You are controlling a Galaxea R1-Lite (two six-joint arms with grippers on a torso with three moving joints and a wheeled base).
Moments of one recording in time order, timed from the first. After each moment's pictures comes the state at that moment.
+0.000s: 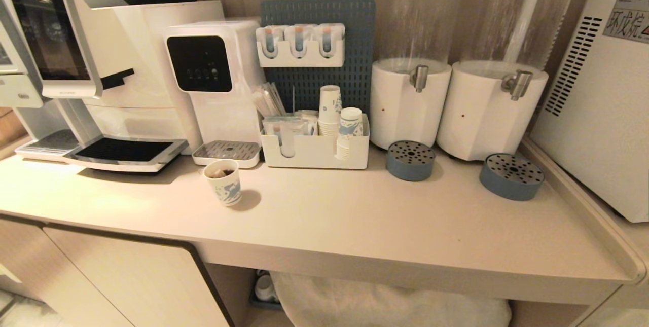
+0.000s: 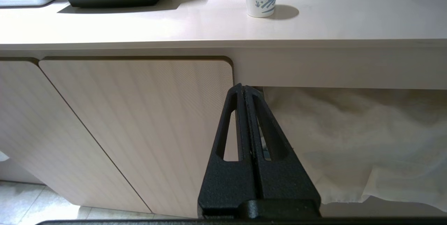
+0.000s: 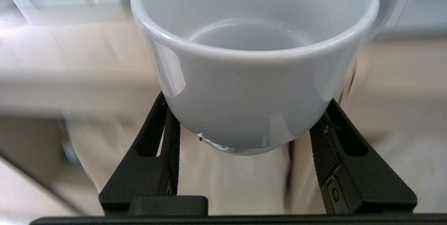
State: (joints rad) left arm 0.00 0.00 0.00 0.00 -0.02 0.06; right arm 0.01 0.00 -0.10 0.13 -0.01 0.02
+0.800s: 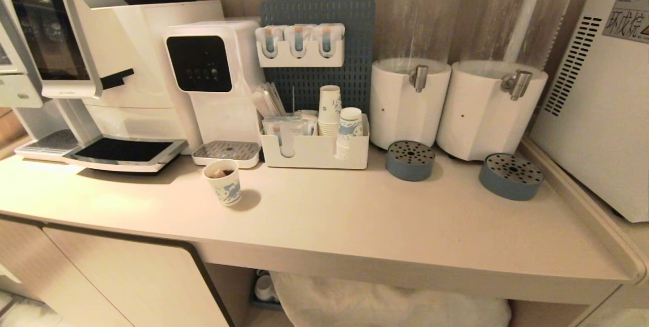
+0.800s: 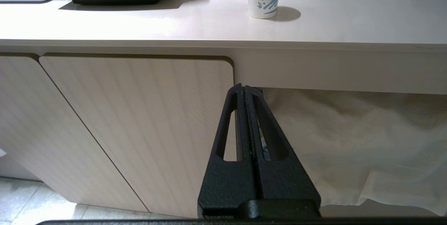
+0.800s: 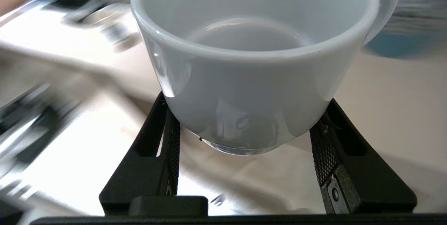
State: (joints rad) left arm 0.00 0.00 0.00 0.00 -0.01 0.04; right arm 0.05 0.65 -0.58 0.13 0.35 0.15
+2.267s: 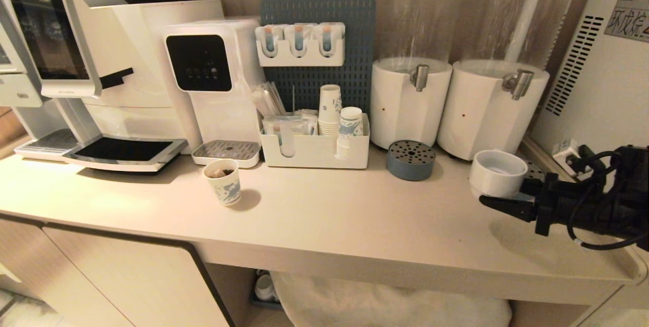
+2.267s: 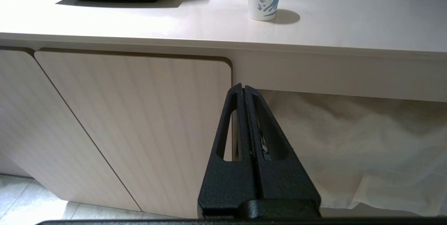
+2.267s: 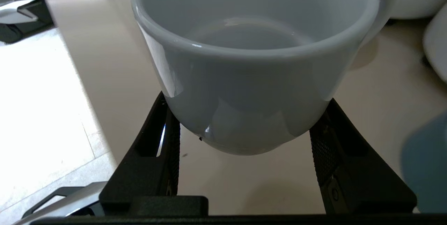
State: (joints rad) left arm 0.00 0.00 0.00 0.00 -0.01 0.00; right arm -0.14 1.81 -0.56 -0.83 0.91 -0.37
